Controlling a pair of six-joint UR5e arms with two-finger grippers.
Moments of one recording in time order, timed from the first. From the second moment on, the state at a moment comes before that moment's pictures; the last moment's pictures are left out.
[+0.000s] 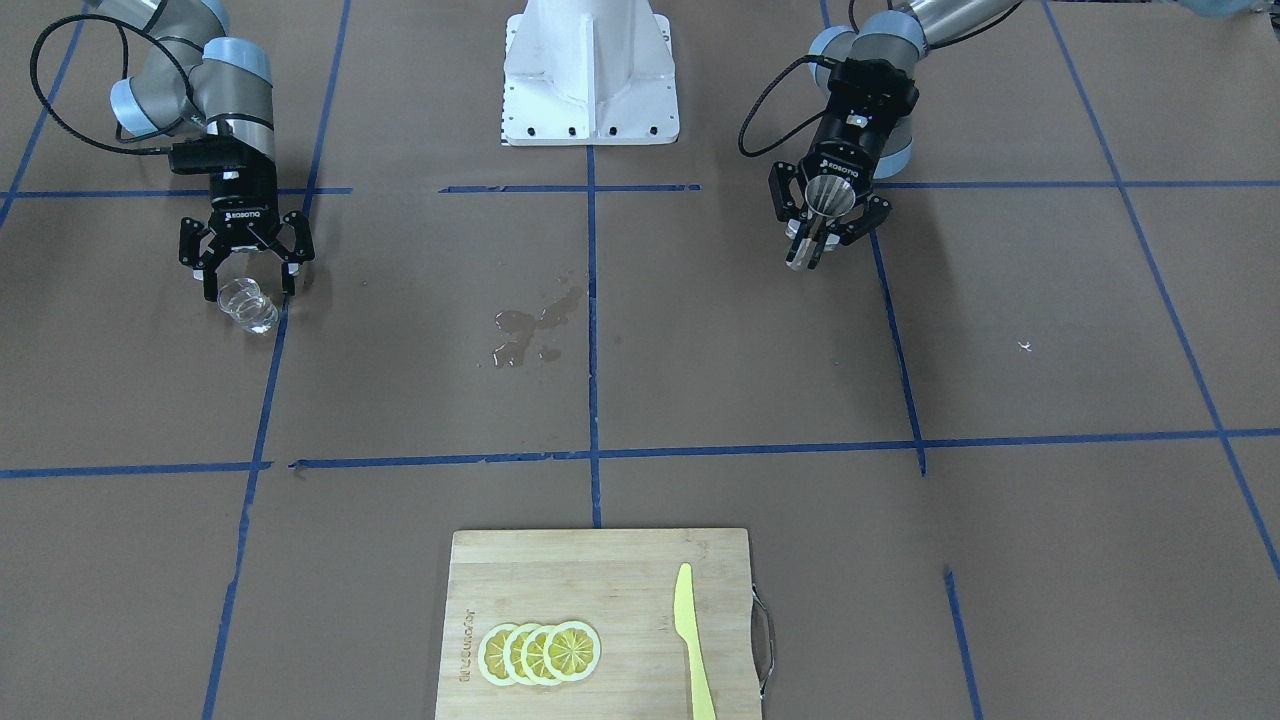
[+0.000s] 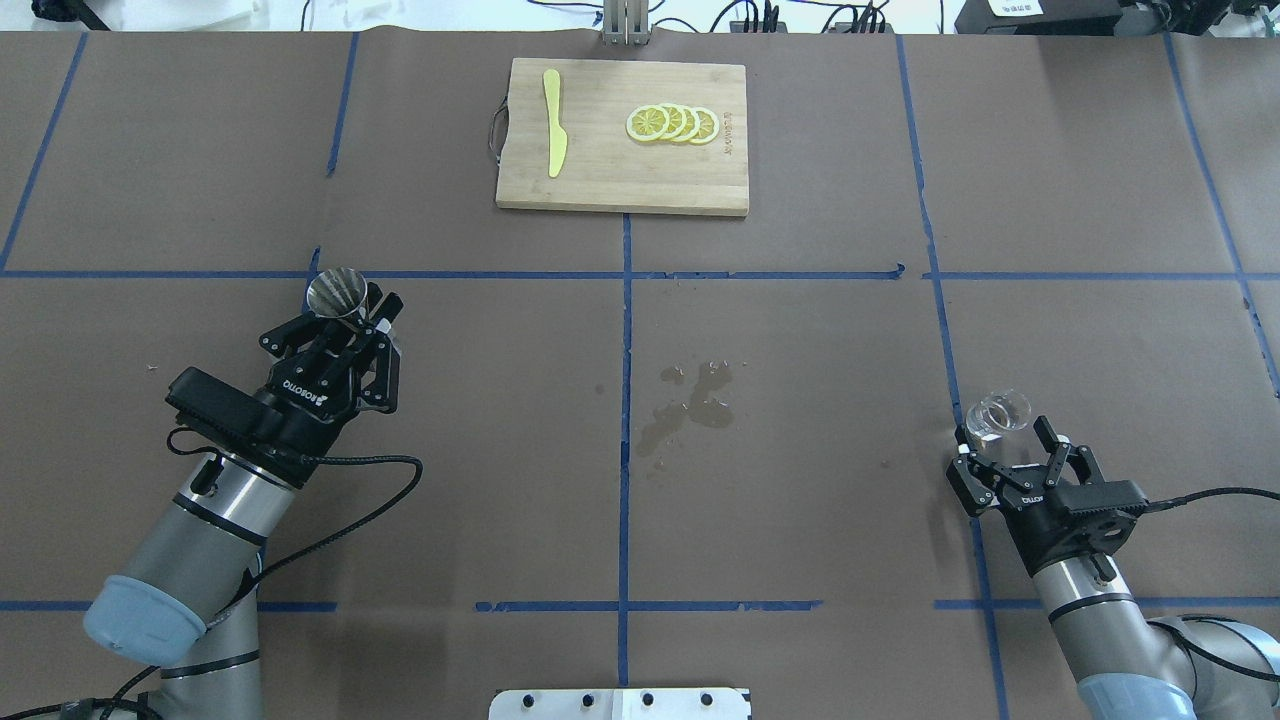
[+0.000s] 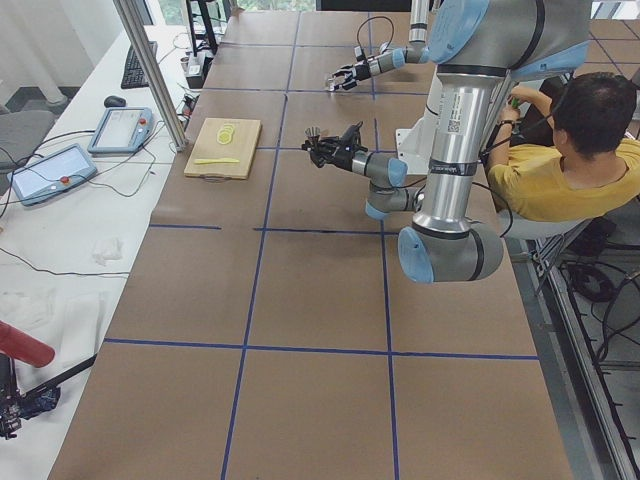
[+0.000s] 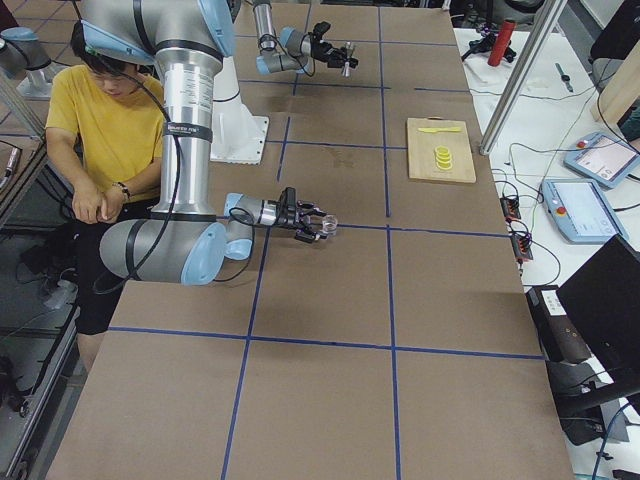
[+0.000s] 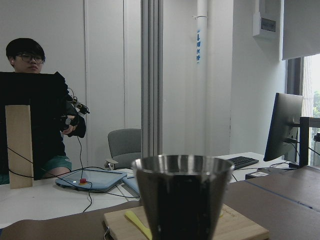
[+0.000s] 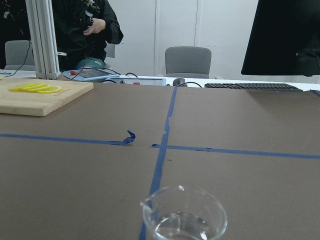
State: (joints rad) left arm -0.23 -1.81 -1.58 -3.37 -0.65 -0.33; right arm 0.04 -1.71 1.57 -0.46 0.38 1.31
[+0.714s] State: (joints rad) left arm -0.23 -1.81 -1.58 -3.37 -0.65 -0.34; right arm 0.06 -1.68 1.54 -0.46 0.38 1.32
